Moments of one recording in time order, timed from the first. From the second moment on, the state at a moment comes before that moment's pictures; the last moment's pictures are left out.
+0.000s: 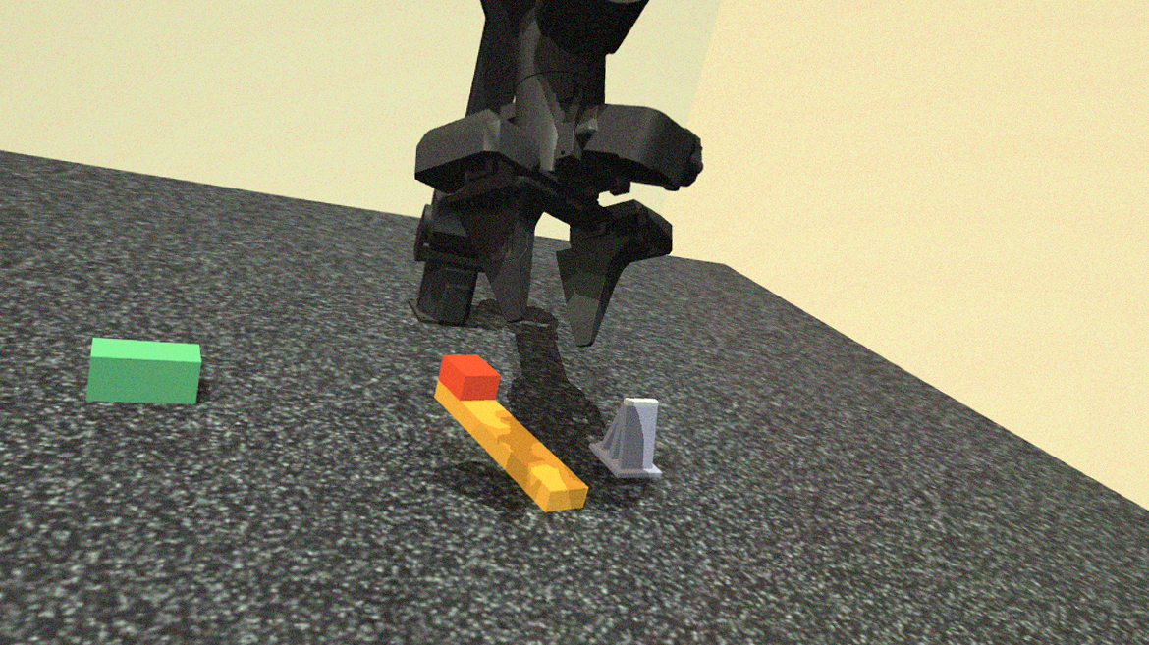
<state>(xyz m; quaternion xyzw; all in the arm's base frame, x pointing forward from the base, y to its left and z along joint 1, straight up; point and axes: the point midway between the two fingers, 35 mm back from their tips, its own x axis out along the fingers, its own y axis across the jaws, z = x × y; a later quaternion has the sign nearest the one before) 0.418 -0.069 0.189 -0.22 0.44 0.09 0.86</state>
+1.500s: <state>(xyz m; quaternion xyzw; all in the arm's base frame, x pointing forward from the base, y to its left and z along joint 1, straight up) 0.319 -0.023 0.078 -0.07 0.69 0.07 0.72</state>
